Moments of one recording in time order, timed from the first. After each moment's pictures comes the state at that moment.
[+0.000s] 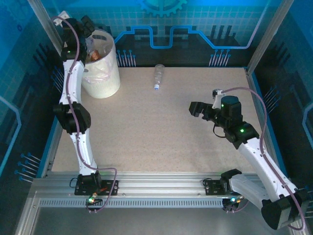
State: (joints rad) left arm 0.16 2.22 2.46 -0.32 -0.18 -0.53; right arm 0.30 0.93 0.86 -0.42 -0.17 0.51
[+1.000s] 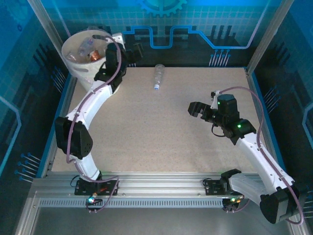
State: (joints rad) left arm -0.28 1.77 1.67 -0.09 -0.24 -0.35; right arm 0.30 1.00 0.89 -0.50 -0.18 0.59
